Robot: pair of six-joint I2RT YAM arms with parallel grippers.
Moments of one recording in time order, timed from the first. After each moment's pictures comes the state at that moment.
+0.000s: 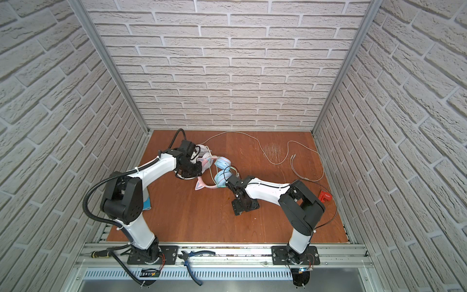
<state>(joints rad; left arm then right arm) -0.36 1.76 1.27 -0.74 0.21 -0.44 0.75 1.73 1.02 -0.88 0.02 0.54</state>
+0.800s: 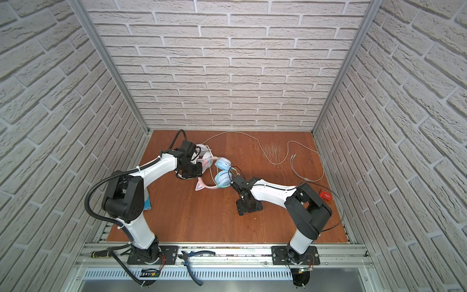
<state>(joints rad) -0.36 1.77 1.27 -0.74 0.21 -0.44 0.72 1.67 0.95 -0.85 0.00 0.59</state>
